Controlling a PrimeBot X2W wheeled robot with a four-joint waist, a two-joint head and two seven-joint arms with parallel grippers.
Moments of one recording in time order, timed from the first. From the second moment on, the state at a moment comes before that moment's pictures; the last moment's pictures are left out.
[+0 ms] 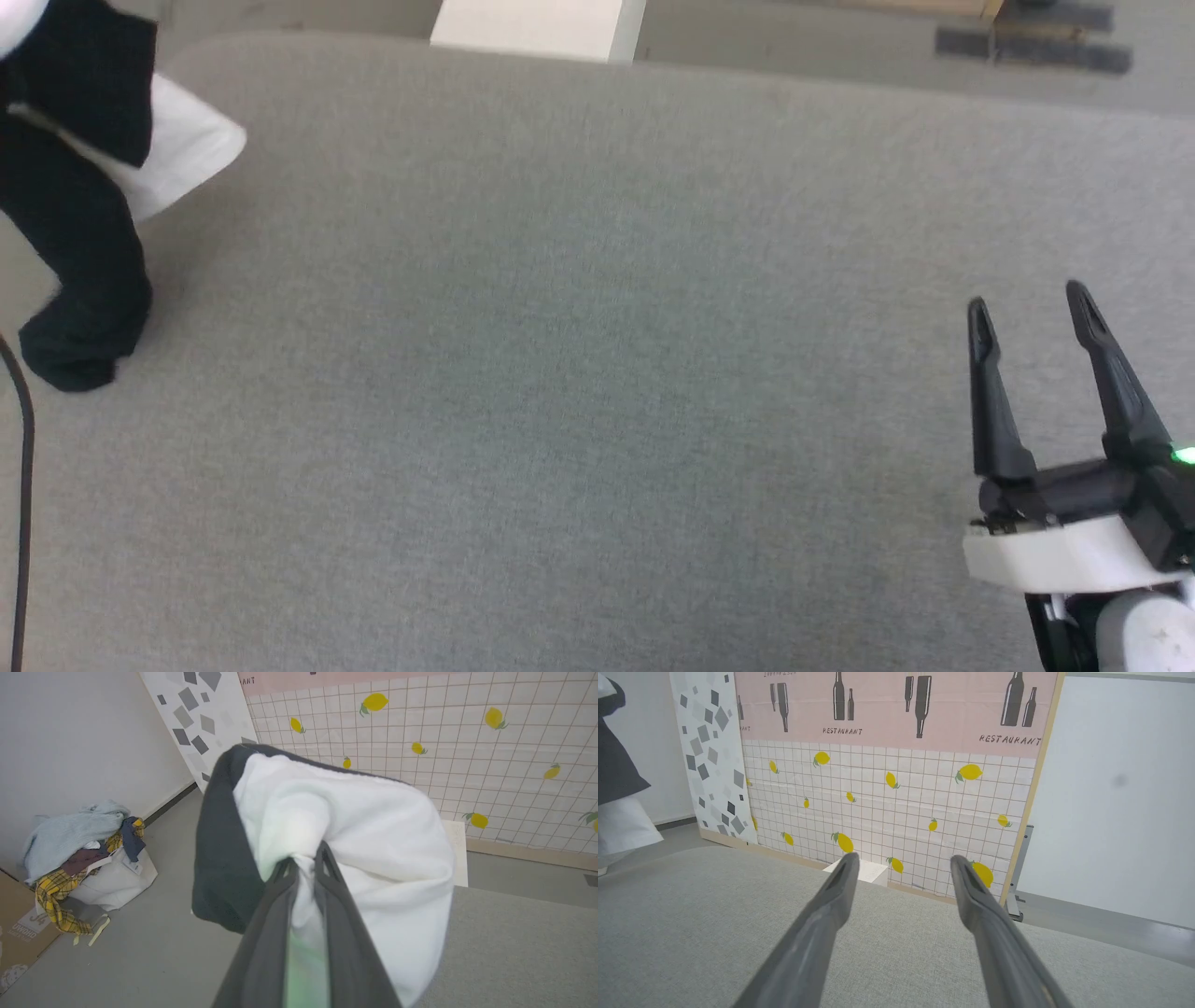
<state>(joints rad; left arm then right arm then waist) -0.93 0.57 0.01 0.34 -0.33 -0.01 0.50 -0.03 -0.05 -0.05 -0.22 -0.05 0.13 -0.22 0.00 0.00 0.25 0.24</state>
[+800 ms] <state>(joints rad) -1.09 0.07 -0.28 0.00 -0.54 0.05 0.54 0.06 -0.05 -0.18 -0.19 0.05 0.13 -0.26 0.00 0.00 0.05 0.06</state>
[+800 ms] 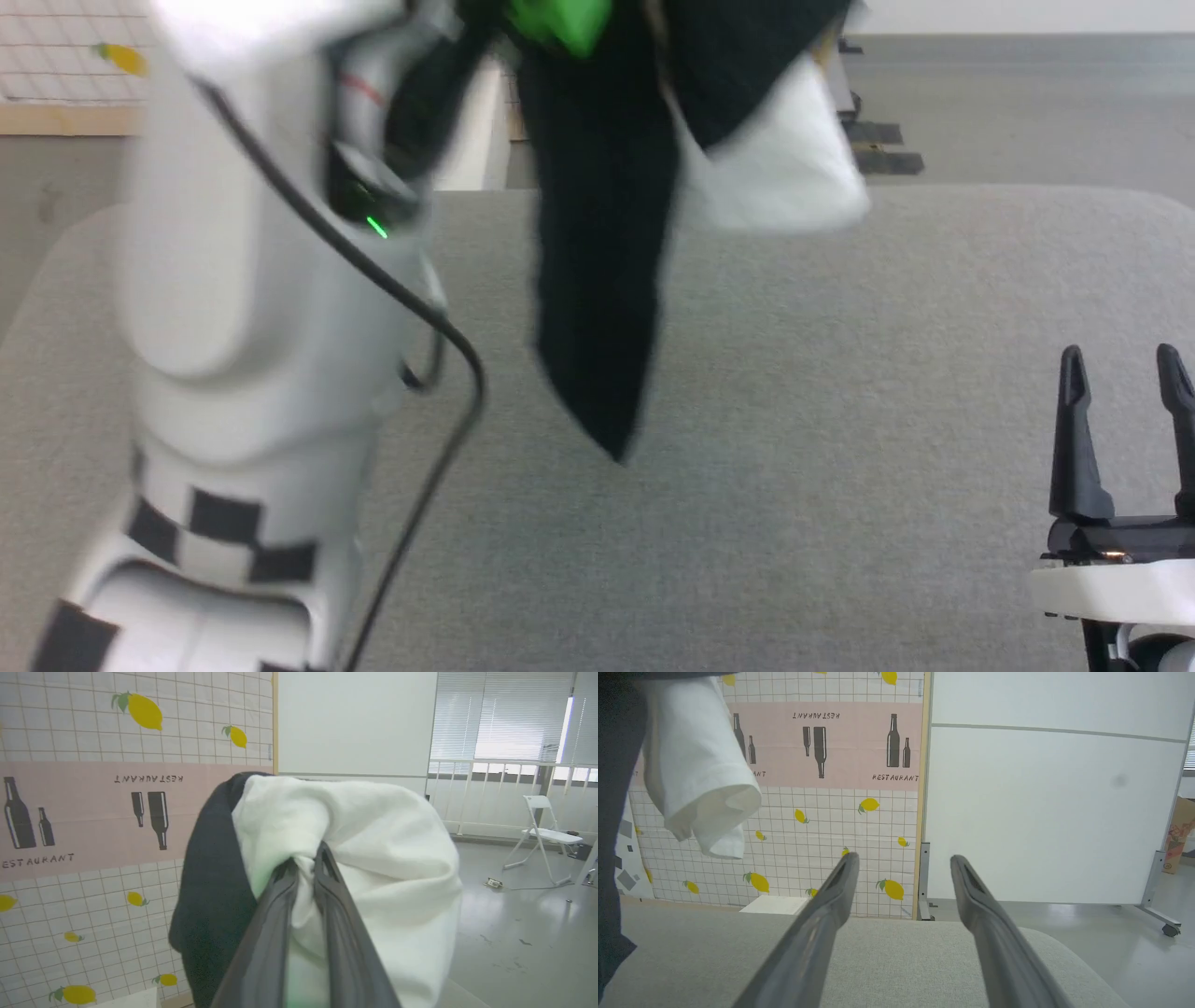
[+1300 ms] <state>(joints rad) -0.57 0.05 -0.59 0.25 -0.63 0.19 0.29 0.02 -0.05 -0.17 -0.19 0.06 0.13 -0.26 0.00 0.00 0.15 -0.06</state>
